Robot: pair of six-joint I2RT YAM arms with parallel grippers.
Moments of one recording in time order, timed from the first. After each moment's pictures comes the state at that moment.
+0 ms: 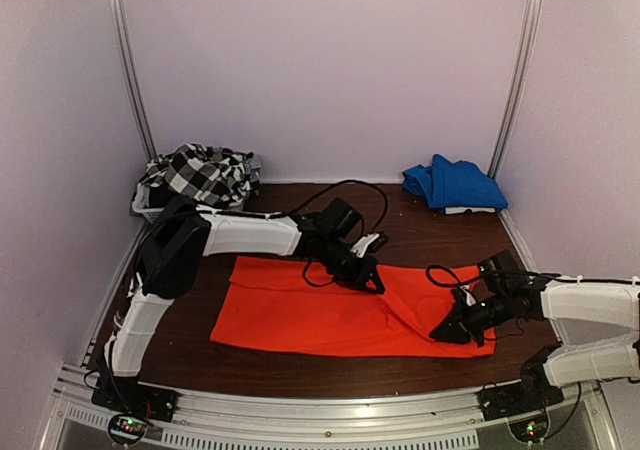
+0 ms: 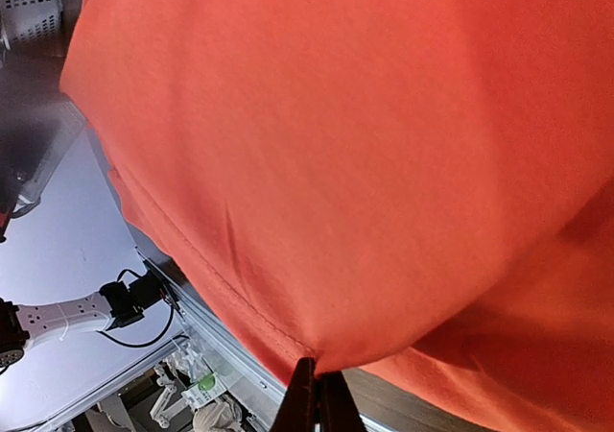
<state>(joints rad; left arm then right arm) -0.94 2.34 1.80 -0.33 0.61 -0.44 0.40 1.07 0.35 -0.33 -0.67 0.97</state>
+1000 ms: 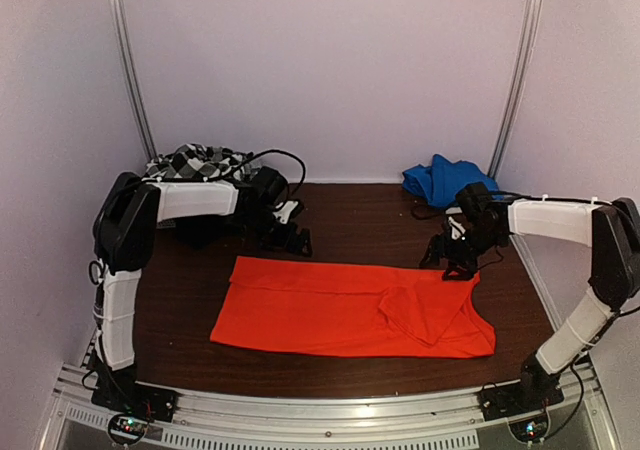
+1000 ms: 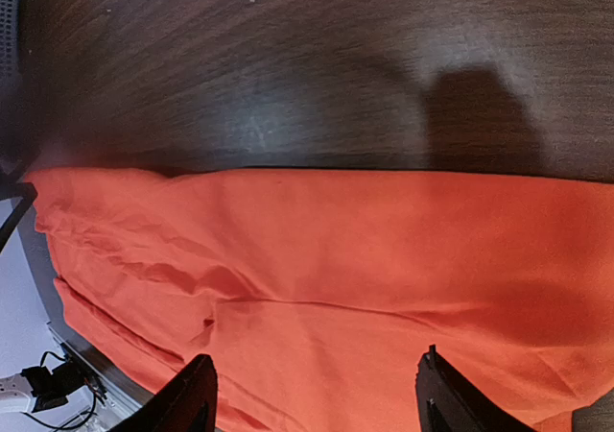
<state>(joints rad) -0.59 2.14 1.64 -0.56 0.30 -0.21 0.29 1.56 1.00 -0.61 -0.37 0.57</state>
